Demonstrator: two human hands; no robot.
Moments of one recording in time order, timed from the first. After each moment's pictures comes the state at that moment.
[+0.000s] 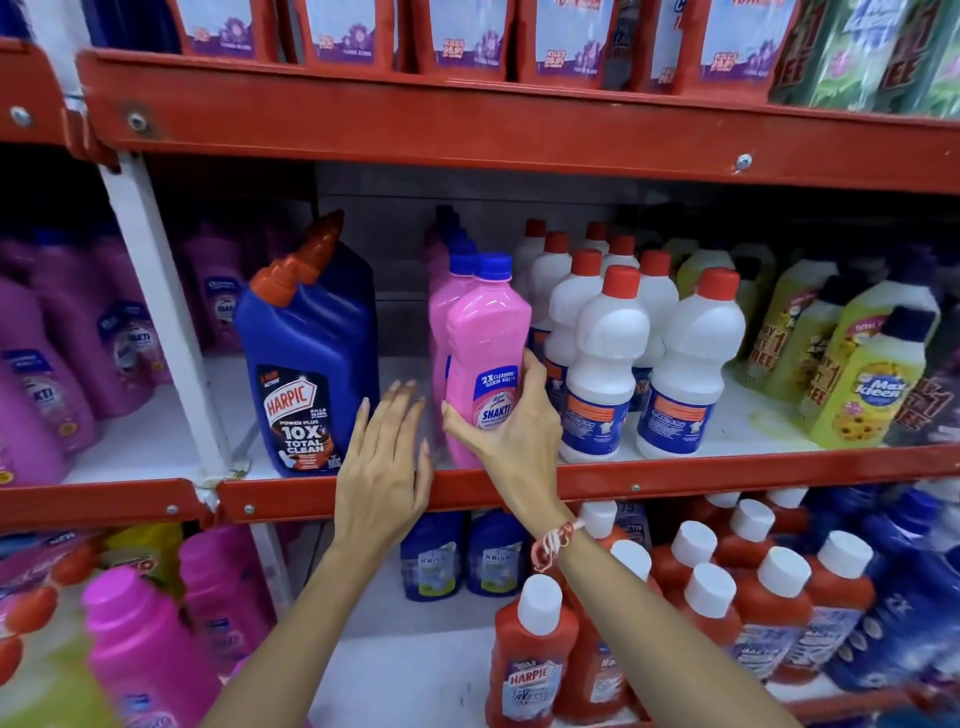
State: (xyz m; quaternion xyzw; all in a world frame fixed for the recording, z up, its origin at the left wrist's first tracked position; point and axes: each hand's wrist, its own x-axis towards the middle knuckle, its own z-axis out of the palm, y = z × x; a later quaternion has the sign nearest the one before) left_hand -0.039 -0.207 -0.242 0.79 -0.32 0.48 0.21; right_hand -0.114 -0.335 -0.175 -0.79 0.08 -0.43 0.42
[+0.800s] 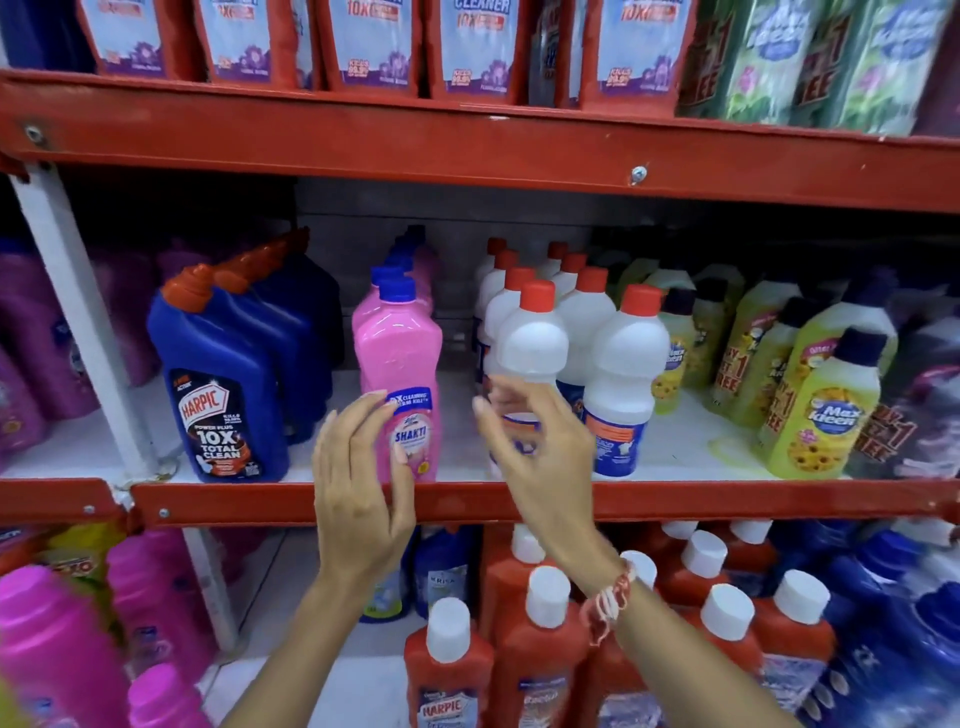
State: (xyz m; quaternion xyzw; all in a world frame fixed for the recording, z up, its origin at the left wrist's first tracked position) left_hand -0.111 -0.277 -0.220 0.70 -0.28 0.53 0.39; right_hand -0.175 -0.421 -0.166 -0.76 -0.05 -0.48 0.44
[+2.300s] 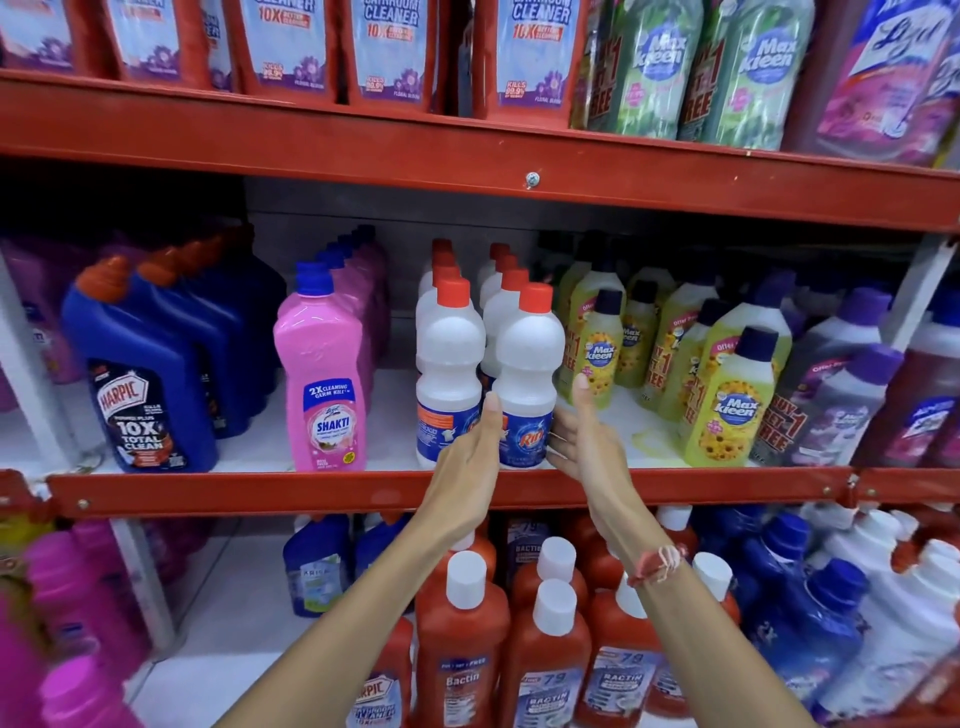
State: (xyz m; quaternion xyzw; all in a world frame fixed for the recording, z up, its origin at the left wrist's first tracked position) left_hand -0.163 -0.409 -0.187 0.72 -0.29 -0.05 0.63; right_hand -0.212 -0.535 -0.162 -0.71 0.18 -0.25 0.63
